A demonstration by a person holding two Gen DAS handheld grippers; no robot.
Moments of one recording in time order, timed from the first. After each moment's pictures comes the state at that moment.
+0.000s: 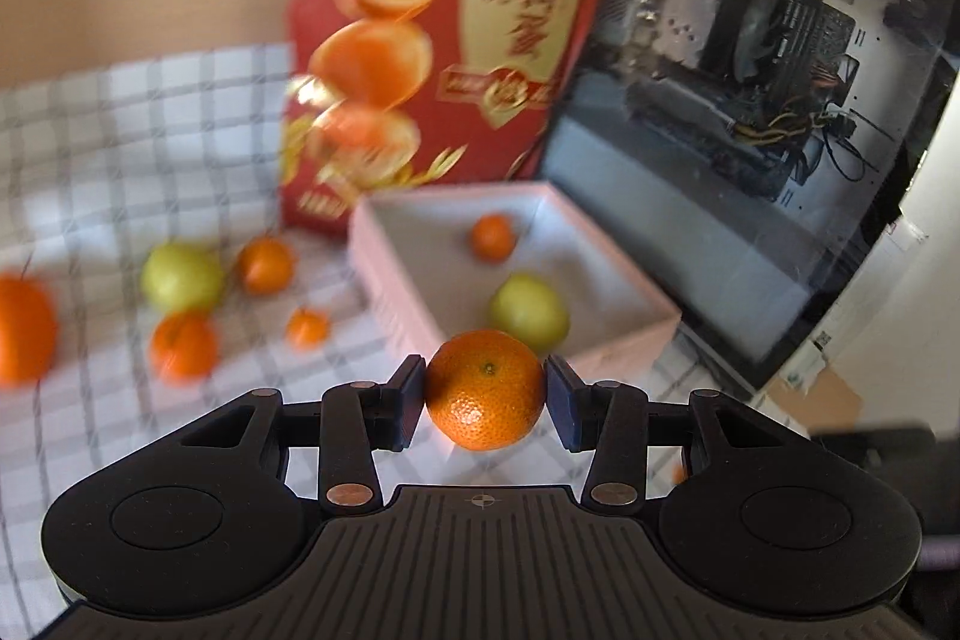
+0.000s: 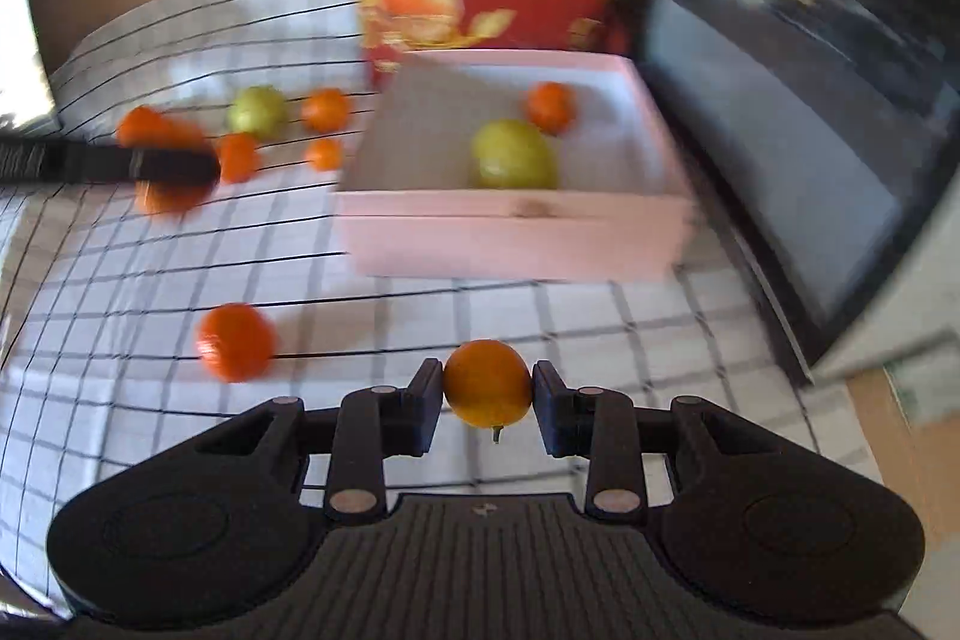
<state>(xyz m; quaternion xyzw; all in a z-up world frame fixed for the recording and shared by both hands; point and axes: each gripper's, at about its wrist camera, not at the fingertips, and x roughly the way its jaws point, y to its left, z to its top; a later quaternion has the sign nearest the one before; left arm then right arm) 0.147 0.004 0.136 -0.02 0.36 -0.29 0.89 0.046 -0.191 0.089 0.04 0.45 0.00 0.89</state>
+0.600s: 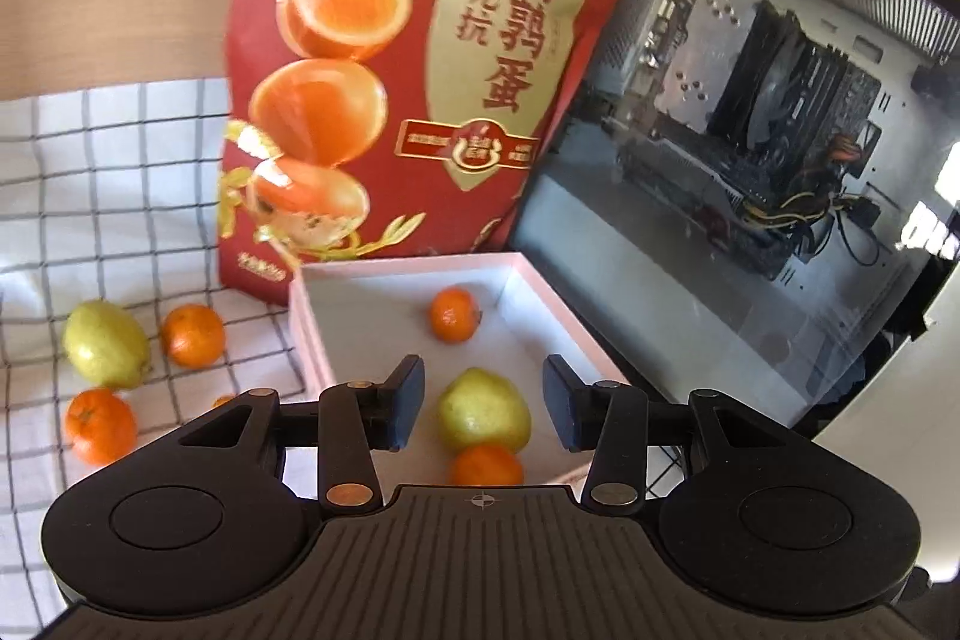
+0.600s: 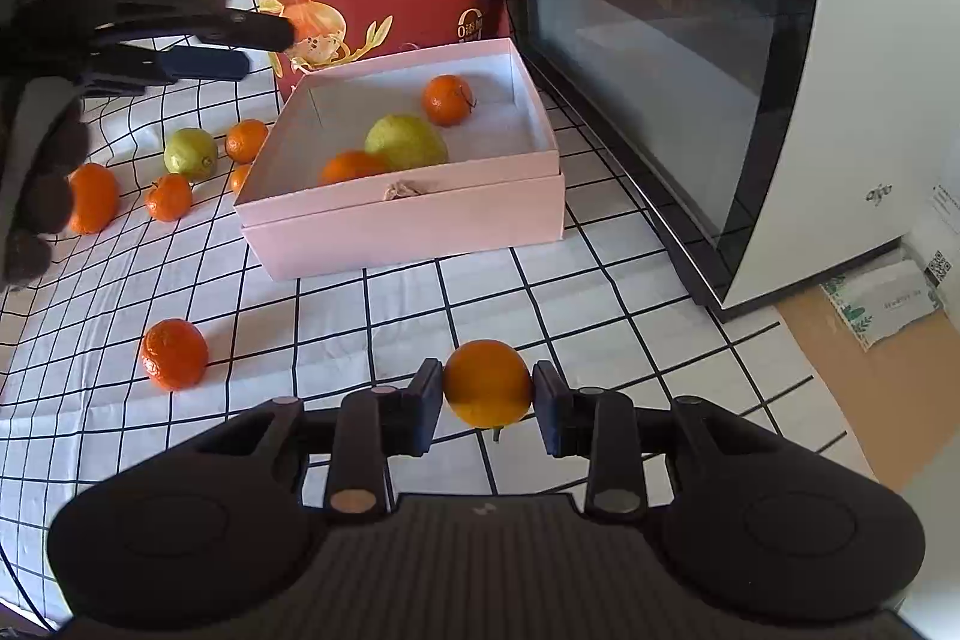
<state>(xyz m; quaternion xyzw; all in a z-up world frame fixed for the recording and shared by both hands) 0.183 -0.024 0.136 -0.07 0.34 -0.28 0.89 0.024 -0.232 0.080 0.10 0.44 -0.04 0.89</state>
